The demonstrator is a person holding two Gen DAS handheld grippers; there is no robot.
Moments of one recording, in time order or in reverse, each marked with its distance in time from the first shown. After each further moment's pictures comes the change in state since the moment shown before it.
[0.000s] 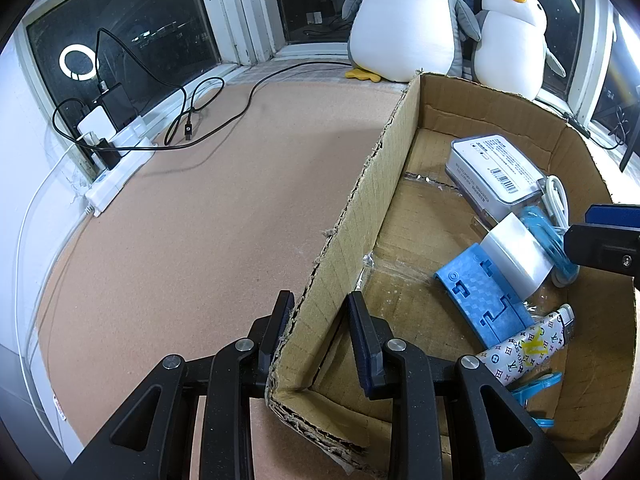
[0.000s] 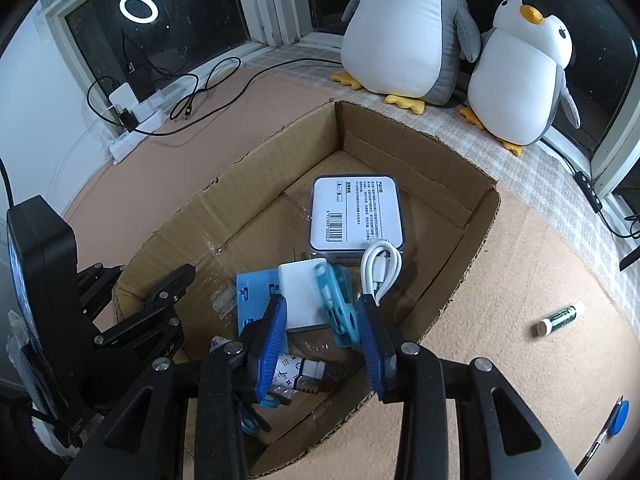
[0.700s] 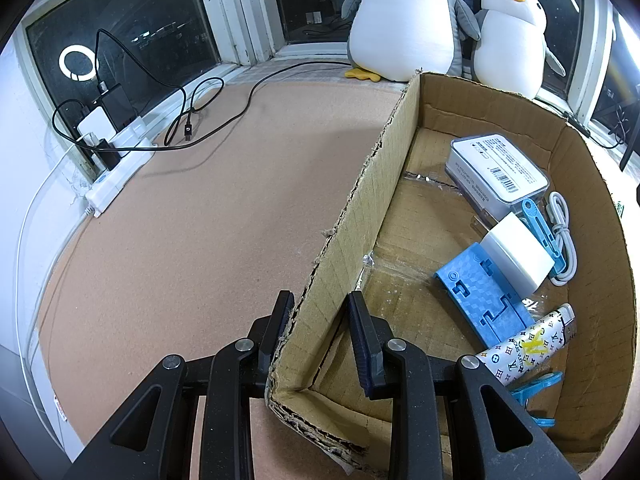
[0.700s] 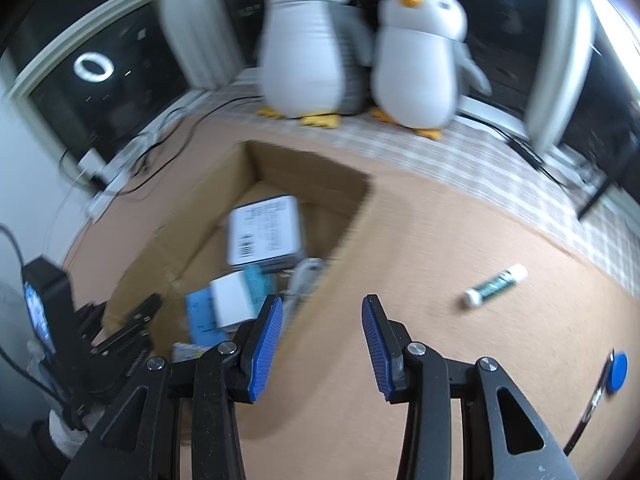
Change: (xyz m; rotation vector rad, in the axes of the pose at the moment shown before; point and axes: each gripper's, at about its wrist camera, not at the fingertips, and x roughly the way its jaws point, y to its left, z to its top) left arm 0.000 0.000 0.000 0.000 -0.001 0.000; right arm -0.042 -0.079 -0.016 0.216 -0.073 -0.039
